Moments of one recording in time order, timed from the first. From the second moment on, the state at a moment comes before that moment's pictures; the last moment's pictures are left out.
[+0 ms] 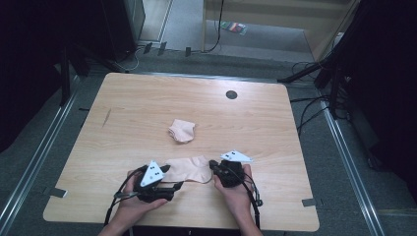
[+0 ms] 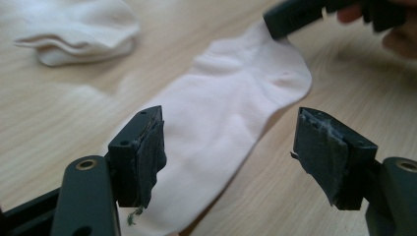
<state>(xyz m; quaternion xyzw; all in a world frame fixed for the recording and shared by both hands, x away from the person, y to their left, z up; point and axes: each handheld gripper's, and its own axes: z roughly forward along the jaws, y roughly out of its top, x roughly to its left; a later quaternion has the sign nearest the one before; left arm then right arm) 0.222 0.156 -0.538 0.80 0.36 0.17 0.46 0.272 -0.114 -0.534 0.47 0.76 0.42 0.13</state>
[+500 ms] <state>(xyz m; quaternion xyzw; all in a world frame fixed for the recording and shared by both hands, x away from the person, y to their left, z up) 0.243 0.178 -0.548 0.77 0.47 0.17 0.40 0.272 -0.116 -0.545 0.47 0.76 0.42 0.12</state>
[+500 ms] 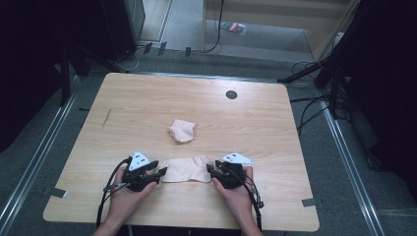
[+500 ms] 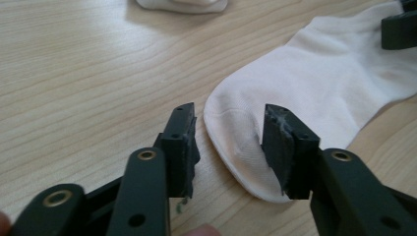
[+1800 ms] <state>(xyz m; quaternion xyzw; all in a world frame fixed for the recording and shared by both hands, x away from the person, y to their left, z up) 0.245 0.219 -0.540 0.72 0.47 0.17 0.47 0.255 -0.132 -0.537 0.48 0.74 0.46 0.14</state>
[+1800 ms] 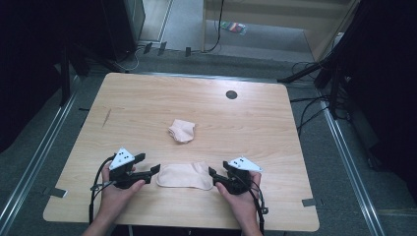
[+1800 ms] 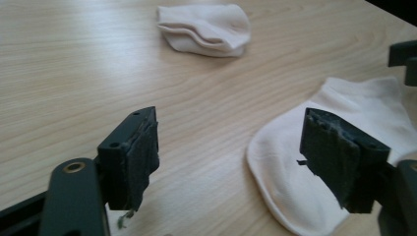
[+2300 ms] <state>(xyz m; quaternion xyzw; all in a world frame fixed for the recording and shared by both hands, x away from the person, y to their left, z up) 0.254 0.260 -0.542 0.68 0.52 0.22 0.47 0.259 -0.136 -0.533 0.48 0.73 0.46 0.16</state>
